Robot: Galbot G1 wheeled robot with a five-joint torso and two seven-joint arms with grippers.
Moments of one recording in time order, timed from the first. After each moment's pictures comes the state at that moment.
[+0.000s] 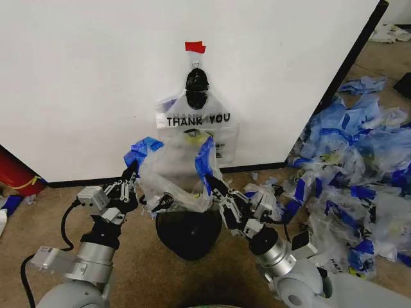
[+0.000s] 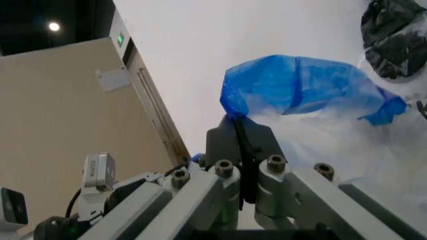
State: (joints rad) left arm 1.65 -0.92 -0.46 -2.46 -0.72 -0.18 -0.32; right arm -0.80 0.66 -0.53 2.15 0.99 0.70 -0.05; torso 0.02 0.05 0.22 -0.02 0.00
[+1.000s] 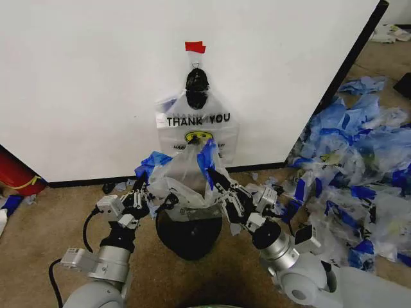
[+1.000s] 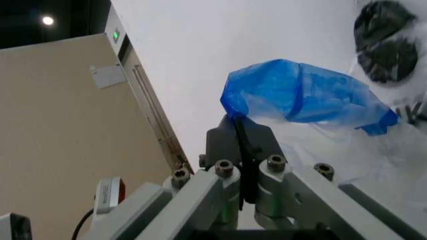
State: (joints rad) left arm 1.61 -0.98 -0.37 -2.39 -0.67 -0.20 -0.34; right arm -0.81 0.64 -0.52 2.17 0.98 0.69 -0.03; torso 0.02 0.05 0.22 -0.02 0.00
